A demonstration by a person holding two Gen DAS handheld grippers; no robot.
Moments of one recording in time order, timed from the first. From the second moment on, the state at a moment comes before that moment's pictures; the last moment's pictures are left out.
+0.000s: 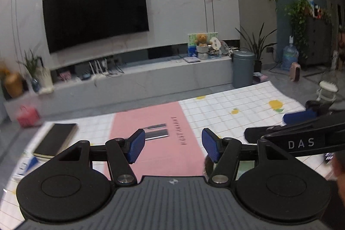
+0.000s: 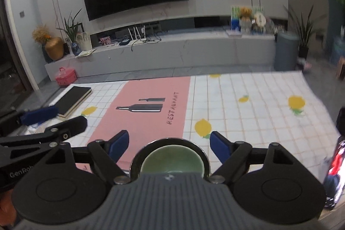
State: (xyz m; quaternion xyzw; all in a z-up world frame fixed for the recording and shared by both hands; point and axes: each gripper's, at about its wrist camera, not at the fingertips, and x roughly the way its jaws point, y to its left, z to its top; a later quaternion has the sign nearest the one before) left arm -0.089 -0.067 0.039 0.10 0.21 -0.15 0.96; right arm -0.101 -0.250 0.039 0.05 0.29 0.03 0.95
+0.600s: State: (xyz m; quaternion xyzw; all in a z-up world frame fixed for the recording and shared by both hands) left arm -0.116 -0.037 0.003 0.10 0.25 -0.08 0.96; right arm -0.164 -0.210 0.000 0.03 0.30 -0.02 0.95
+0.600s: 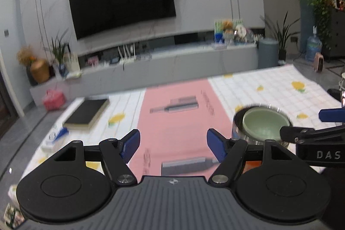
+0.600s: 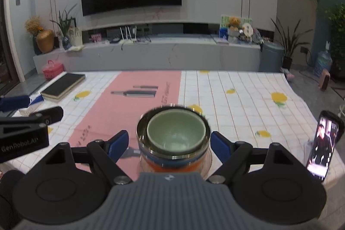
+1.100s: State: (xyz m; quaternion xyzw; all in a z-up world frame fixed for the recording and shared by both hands) left arm -0.107 -0.028 -0.018 0.10 0.31 -0.08 0.94; right arm -0.146 -0.213 -0.017 0.03 0.34 -0.04 0.94
